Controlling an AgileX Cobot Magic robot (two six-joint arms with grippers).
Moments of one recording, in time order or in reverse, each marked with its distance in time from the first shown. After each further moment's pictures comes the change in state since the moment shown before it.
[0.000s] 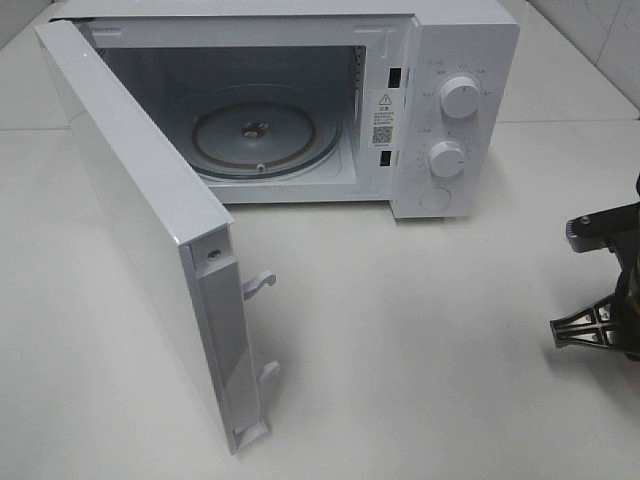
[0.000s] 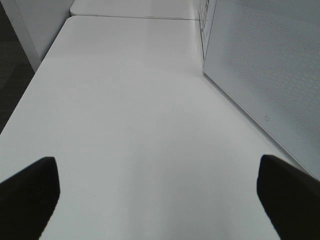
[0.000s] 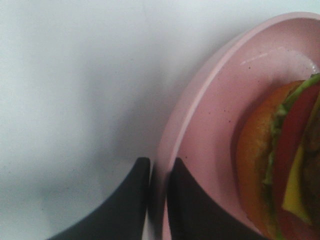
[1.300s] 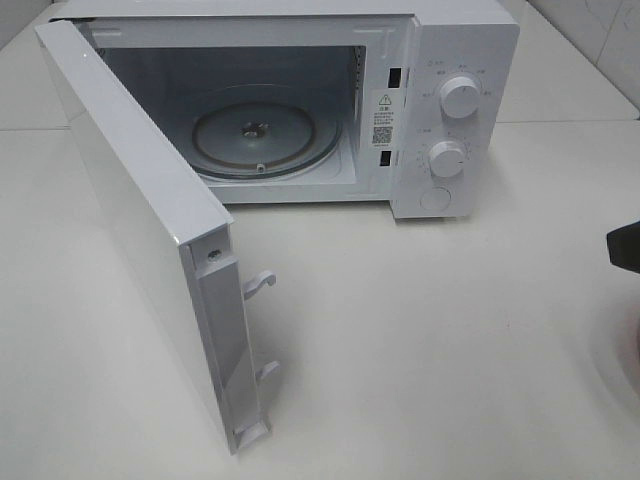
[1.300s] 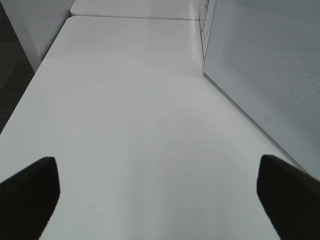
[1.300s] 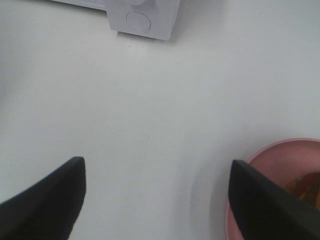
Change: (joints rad) left arm 0.000 0.000 0.000 0.000 0.000 0.000; right arm 0.000 -0.934 -0.009 0.951 0.059 -1.153
